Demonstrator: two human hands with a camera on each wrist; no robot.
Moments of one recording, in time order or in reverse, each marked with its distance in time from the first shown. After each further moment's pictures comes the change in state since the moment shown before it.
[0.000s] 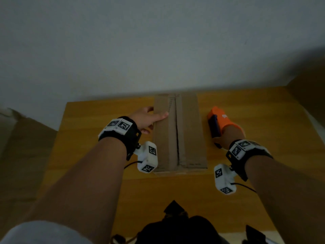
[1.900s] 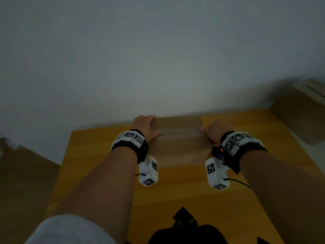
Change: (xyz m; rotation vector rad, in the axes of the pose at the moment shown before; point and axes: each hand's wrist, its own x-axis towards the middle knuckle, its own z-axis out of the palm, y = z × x) left_hand 0.022 0.000 -0.045 0.628 0.274 0.263; right_hand -0.082 -0.080 -0.053 0.147 0.275 -0.132
